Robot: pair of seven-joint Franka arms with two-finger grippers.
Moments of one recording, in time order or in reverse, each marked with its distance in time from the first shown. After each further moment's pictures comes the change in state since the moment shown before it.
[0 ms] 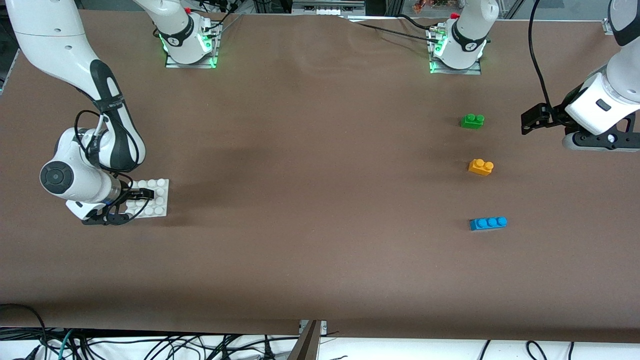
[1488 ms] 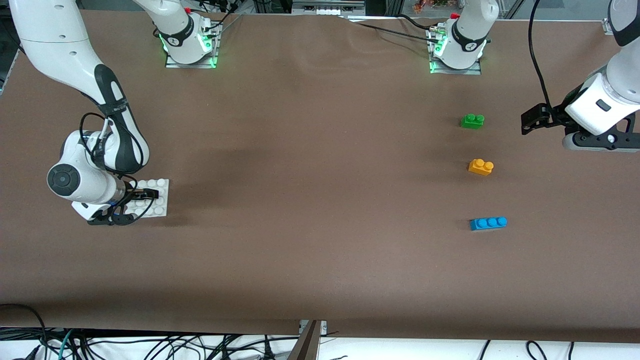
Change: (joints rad) left arm 0.000 0.001 0.000 0.000 0.000 0.000 0.000; right arm 0.002 0.021 0.002 0.000 0.000 0.008 0.000
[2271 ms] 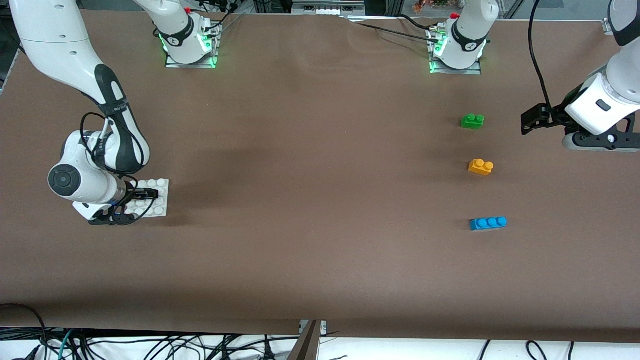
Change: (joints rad) left arm 0.000 0.000 0.000 0.000 0.000 0.000 0.000; right arm 0.000 0.000 0.003 0.001 0.001 -0.008 0.000
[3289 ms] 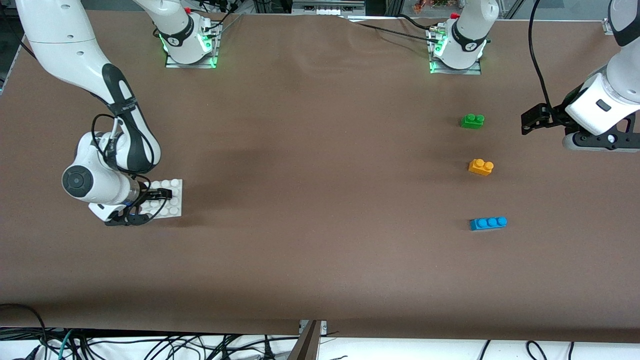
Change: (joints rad) left arm 0.000 0.000 0.000 0.000 0.000 0.000 0.000; right arm 0.002 0.003 0.081 0.000 0.058 -0.002 0.003
